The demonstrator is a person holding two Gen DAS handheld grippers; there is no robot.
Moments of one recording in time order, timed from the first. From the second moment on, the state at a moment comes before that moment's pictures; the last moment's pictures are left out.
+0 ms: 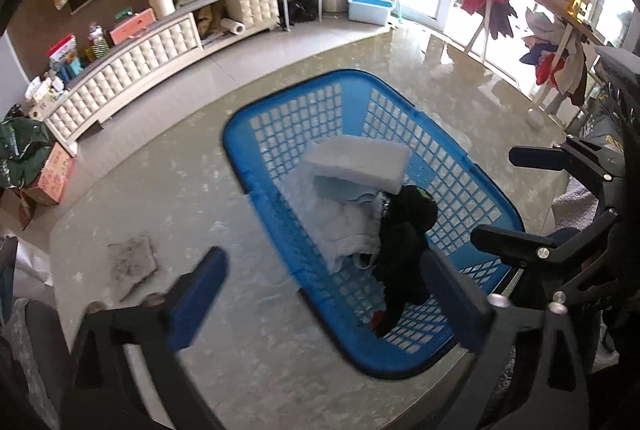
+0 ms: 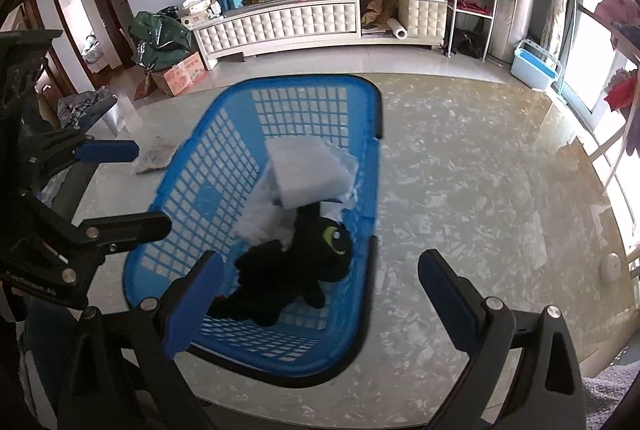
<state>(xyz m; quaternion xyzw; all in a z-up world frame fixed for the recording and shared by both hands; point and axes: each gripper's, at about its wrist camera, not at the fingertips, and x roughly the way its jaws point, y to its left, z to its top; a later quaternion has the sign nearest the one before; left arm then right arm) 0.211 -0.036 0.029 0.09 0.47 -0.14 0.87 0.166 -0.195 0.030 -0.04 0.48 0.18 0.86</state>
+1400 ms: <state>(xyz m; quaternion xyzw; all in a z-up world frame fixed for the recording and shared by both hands) 0.166 0.232 0.009 -0.08 0.43 0.09 0.89 0.215 0.018 0.012 -0.15 0.49 0.31 0.80</state>
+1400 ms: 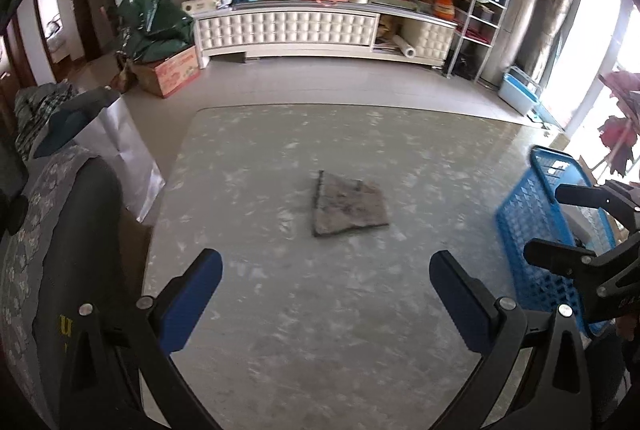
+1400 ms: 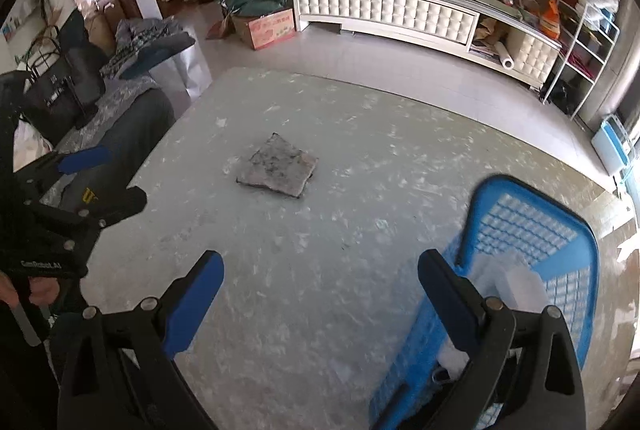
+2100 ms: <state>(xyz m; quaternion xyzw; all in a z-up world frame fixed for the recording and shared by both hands) 0.203 0.292 -0.045 -0.13 0.45 0.13 0.88 0.273 0.090 -0.050 -0.13 0.57 0.28 0.76</state>
